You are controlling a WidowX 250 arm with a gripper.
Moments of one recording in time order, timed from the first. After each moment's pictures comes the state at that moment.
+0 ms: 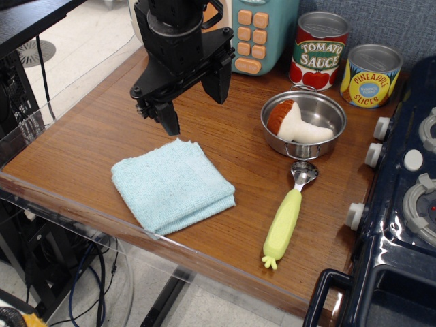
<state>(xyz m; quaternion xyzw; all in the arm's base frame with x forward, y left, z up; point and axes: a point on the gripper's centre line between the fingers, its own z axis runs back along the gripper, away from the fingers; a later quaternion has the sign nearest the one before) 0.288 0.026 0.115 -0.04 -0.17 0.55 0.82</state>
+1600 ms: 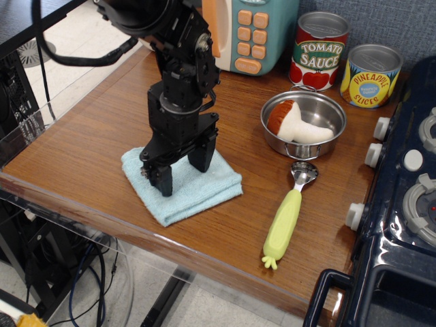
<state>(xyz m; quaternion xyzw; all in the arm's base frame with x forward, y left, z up) 0.295 0.048 0.011 0.03 -0.06 0.59 0.80</state>
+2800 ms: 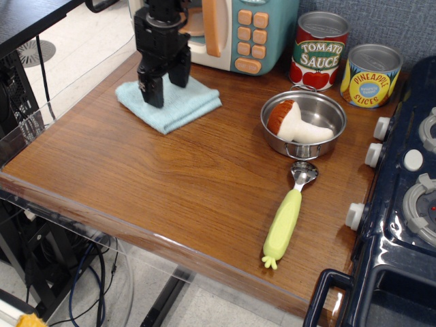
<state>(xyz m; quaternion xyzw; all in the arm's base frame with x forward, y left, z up) 0.407 0.149 0.027 0.04 -0.09 0.69 0.72</state>
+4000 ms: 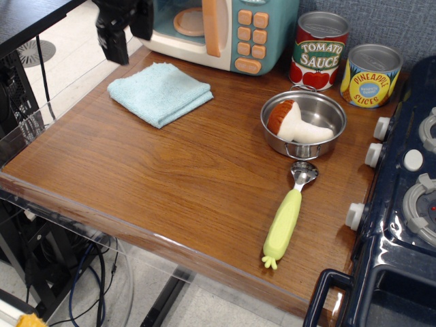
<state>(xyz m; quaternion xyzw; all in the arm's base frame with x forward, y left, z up) 0.384 0.178 0.100 0.01 -0.14 0.73 0.67</state>
